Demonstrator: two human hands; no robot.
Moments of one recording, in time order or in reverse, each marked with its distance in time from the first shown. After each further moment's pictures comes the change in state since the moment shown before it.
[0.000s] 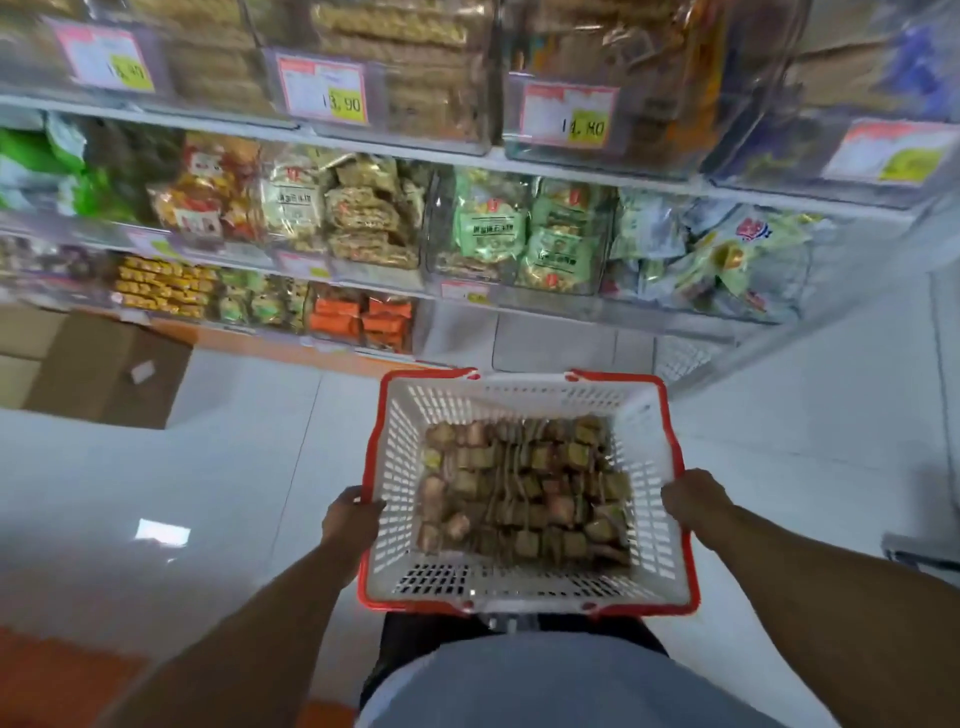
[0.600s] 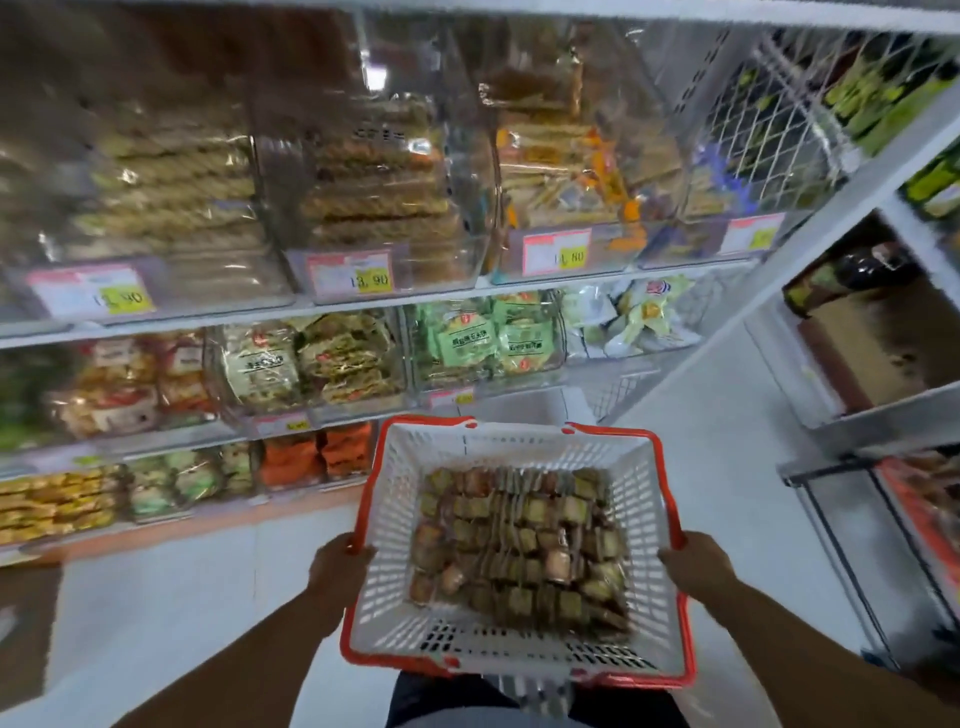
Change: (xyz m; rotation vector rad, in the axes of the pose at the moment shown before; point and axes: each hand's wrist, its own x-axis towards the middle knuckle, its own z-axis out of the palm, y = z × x) left_hand 0.119 0.114 -0.085 0.254 -0.338 0.332; right_hand -0.122 -0.026 0.063 0.296 0.212 0.179
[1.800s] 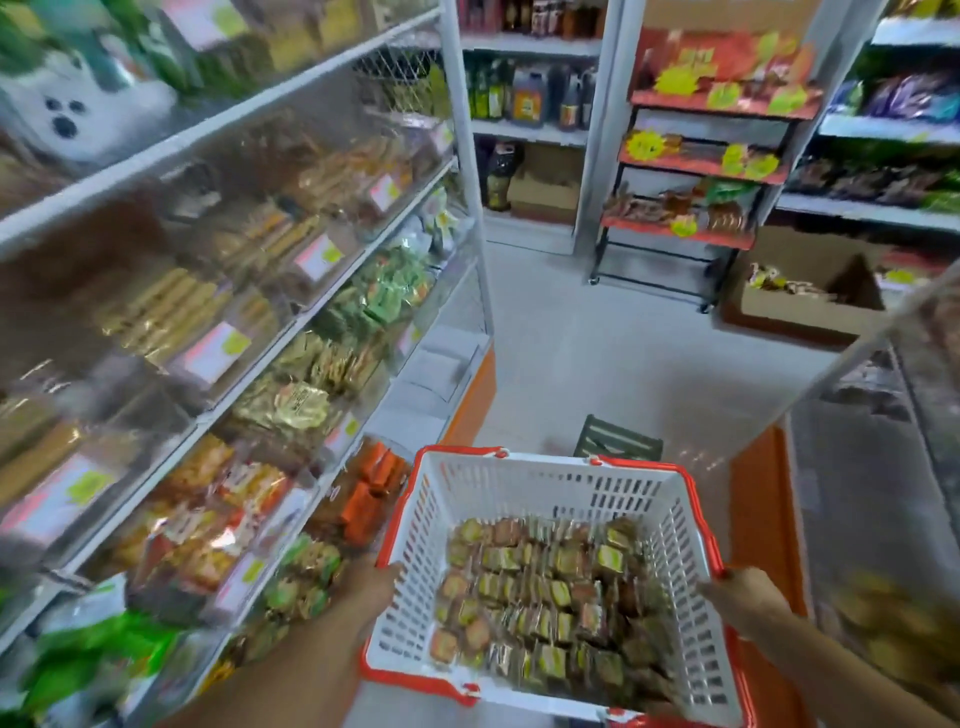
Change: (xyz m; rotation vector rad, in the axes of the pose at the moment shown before) left_hand -0.012 -0.058 -0.297 0.789 -0.493 0.501; right_hand -0.498 0.019 0.425 0.847 0.167 0.634
